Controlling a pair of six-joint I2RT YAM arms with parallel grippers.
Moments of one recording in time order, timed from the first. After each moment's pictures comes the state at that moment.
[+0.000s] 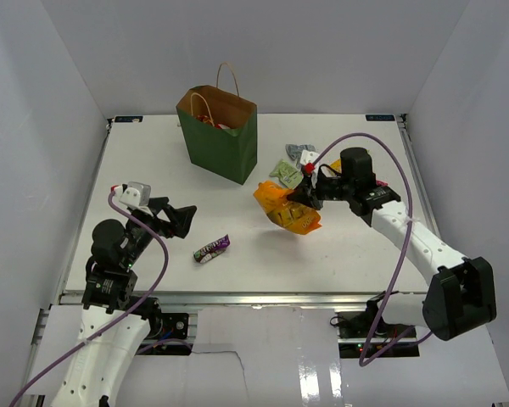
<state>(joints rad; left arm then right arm) -0.18 0.43 0.60 -0.21 0.30 -0.23 0.41 1.26 0.91 -0.21 -0.81 -0.53</state>
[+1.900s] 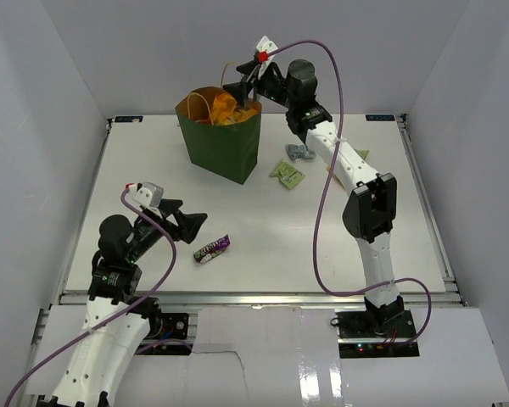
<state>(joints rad) -0.18 0.48 0.55 -0.13 0.48 -0.20 0.52 2.20 2.23 0.20 -0.56 -0.11</state>
